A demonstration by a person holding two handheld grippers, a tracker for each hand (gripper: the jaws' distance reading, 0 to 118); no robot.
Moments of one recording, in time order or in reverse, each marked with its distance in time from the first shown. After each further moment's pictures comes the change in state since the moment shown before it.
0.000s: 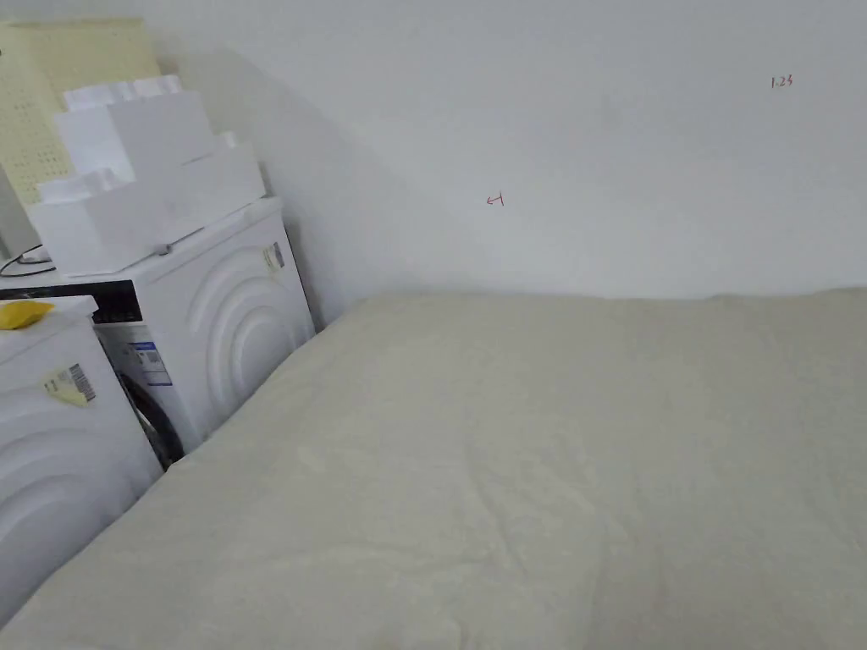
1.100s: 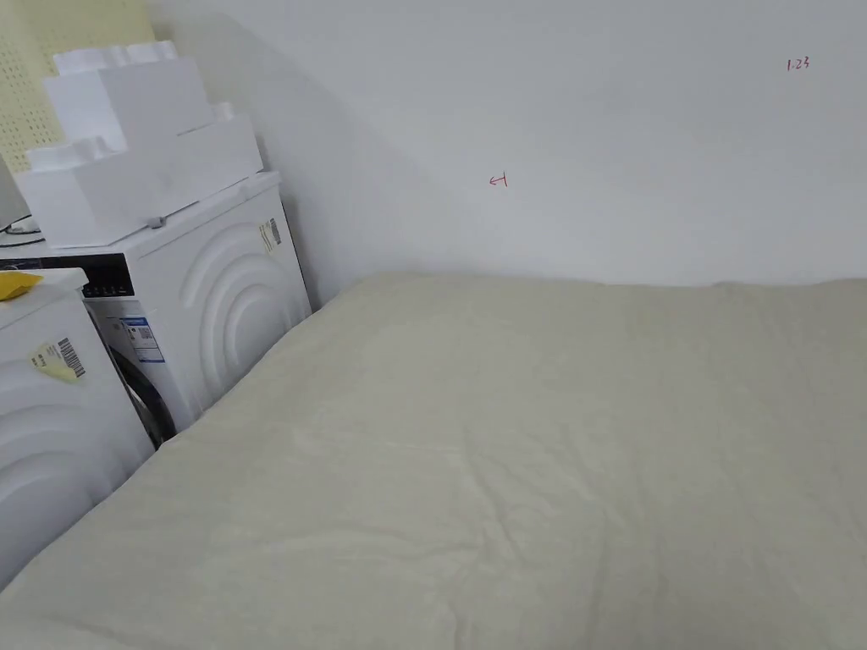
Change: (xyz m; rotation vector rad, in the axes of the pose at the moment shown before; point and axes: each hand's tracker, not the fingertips) left arm -0.046 -0.025 -0.055 -0.186 -0.142 0.539; right arm -0.002 -0.003 -0.003 -0.053 0.039 -0.091
